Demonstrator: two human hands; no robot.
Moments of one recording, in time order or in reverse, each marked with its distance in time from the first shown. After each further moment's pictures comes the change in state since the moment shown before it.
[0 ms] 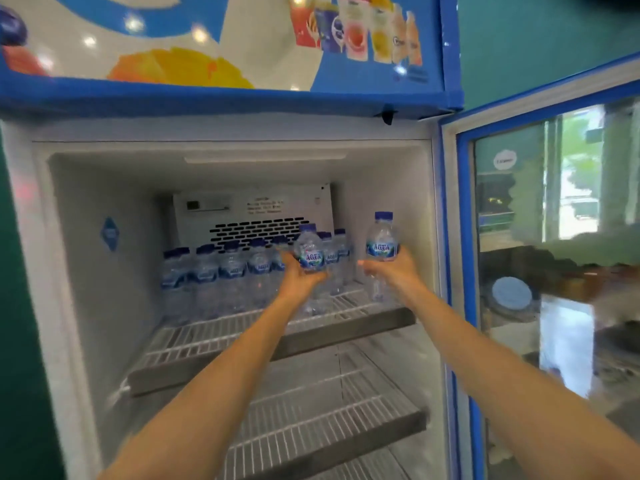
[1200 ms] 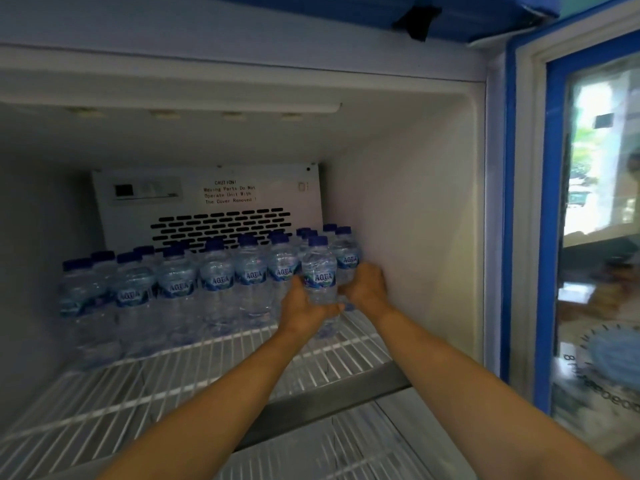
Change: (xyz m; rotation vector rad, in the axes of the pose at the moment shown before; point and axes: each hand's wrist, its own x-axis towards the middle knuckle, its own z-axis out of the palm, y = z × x) left_hand 0.109 -0.092 0.057 0.068 -0.015 0.059; right_hand 0.155 0.105 0.062 -0.672 -0.023 0.004
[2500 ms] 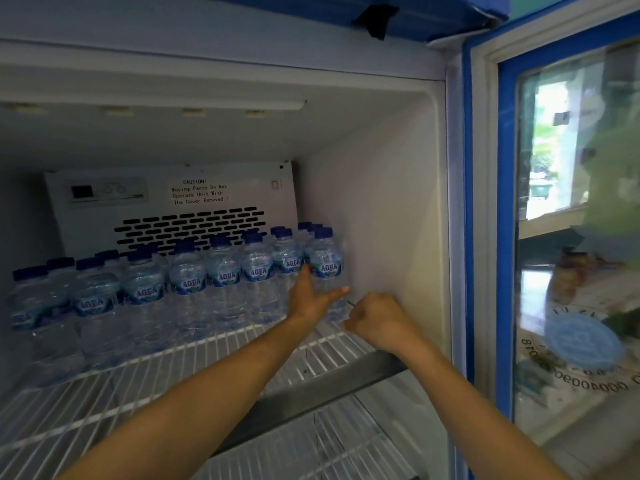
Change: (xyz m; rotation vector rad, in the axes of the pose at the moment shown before) left_hand 0.024 0.002 0.048 0.028 -0.030 -0.018; right_hand -0.101 0.022 -0.070 -0.271 -0.184 -0.083
